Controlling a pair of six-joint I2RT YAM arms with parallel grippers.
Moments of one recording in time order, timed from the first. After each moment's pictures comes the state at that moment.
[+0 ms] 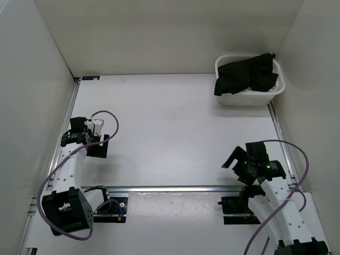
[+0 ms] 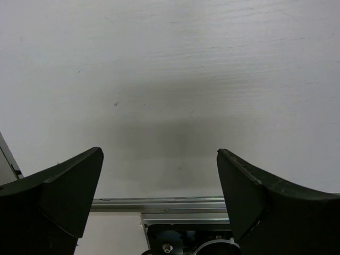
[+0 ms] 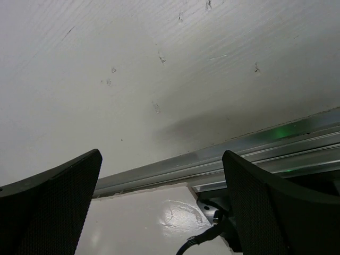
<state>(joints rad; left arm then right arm) 0.21 1.07 0.78 -0.83 0.05 0.35 0.18 0.60 0.51 -1.02 -0.07 0.78</state>
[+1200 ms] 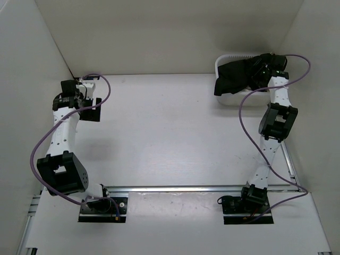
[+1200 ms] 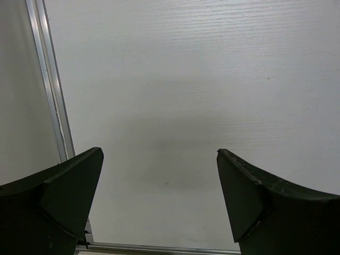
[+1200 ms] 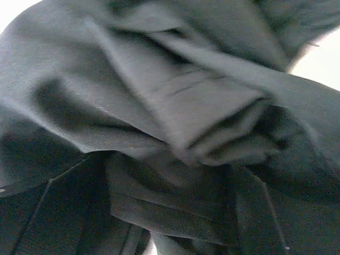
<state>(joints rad) 0.21 1.46 1.34 -0.82 0.04 0.31 -0.24 2.46 2.32 -0.58 -0.31 0.54</state>
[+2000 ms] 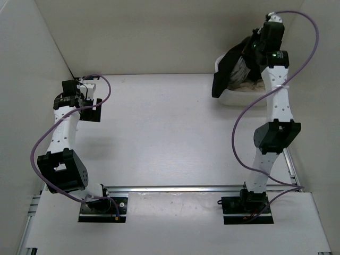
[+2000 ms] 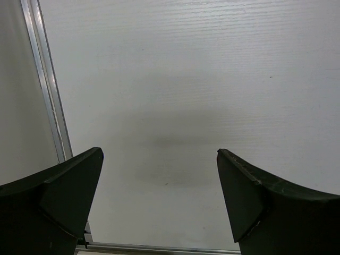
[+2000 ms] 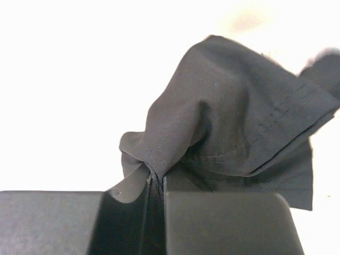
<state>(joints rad) 0.21 1.48 1.34 -0.82 0.04 0.31 0.02 1.99 2.39 -0.69 -0.02 0.31</state>
